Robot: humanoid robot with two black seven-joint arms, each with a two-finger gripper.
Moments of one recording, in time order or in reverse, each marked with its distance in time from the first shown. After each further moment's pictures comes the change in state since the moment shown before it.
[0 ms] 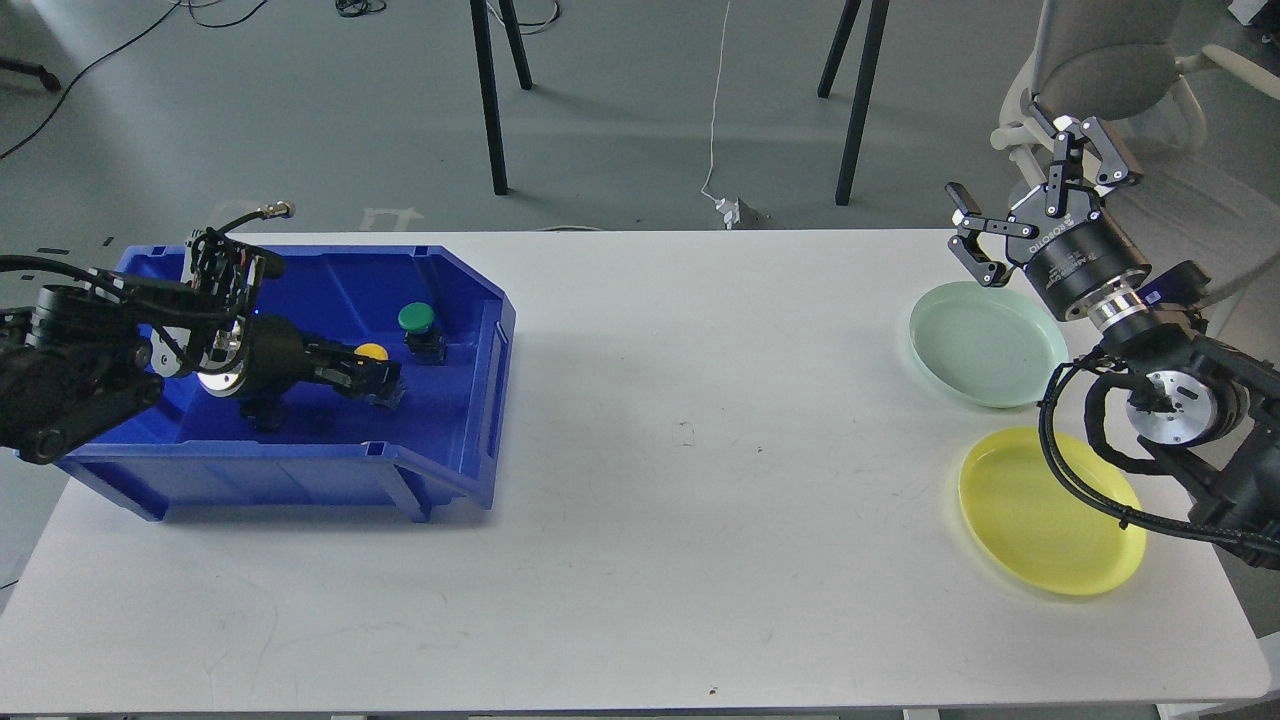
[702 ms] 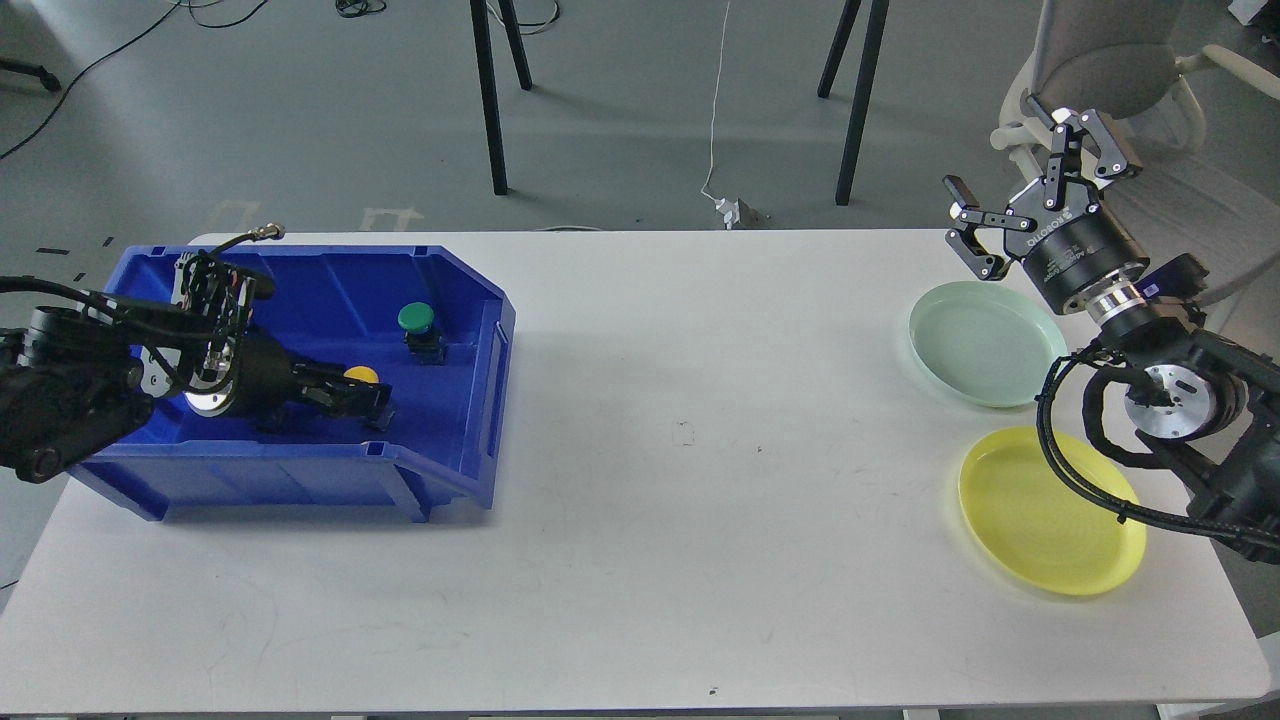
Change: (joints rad) left arm 0.065 -0.016 0.017 0.060 0.000 0.013 0.000; right arm 0.010 0.002 -0.001 0.007 0.000 0.000 0.000
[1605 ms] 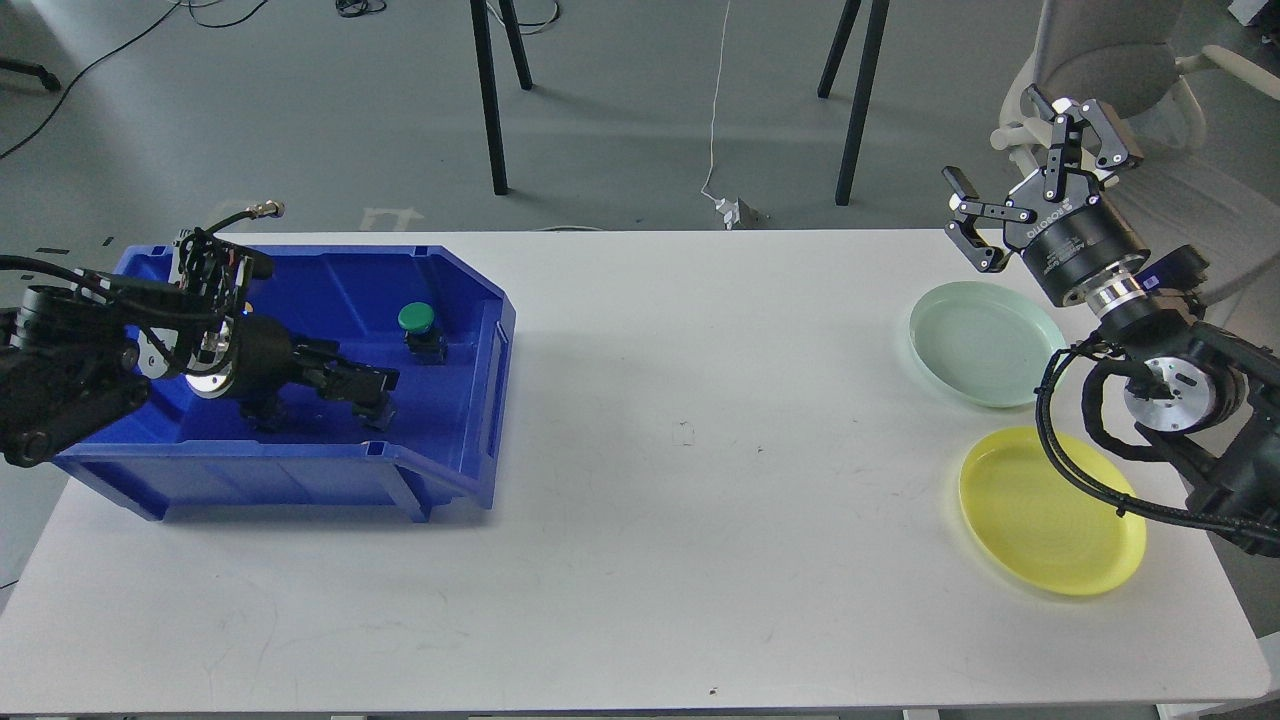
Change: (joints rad) left arm -0.039 0.020 -0.001 -0.037 0.000 0.002 0.000; right arm 0.011 0.000 0.000 0.000 0.000 0.000 0.000
